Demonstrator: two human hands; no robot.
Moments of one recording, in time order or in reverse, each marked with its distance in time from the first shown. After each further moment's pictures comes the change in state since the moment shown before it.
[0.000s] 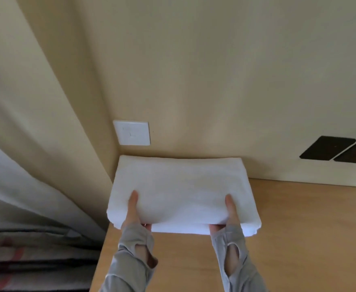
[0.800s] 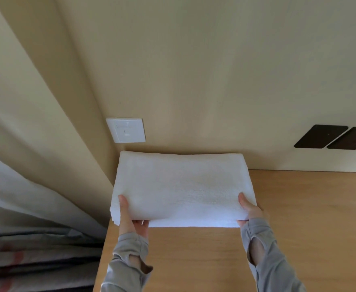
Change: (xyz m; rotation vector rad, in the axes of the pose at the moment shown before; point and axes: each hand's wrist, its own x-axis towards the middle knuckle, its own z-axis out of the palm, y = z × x) left_hand -0.002 0.006 -0.020 0.006 -0.227 0.056; right_hand 0.027 -0.051 -0.034 -0.399 0.070 -0.187
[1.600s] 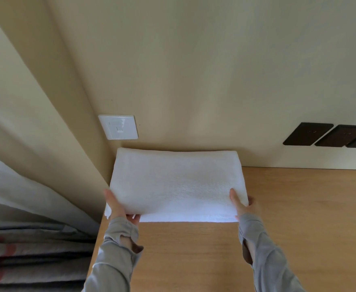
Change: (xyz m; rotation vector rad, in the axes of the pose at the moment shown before) left_hand -0.001 0.011 0.017 0.107 0.251 -0.074; right_hand -0.013 -0.009 -0.012 -0.463 -0.040 -0.240
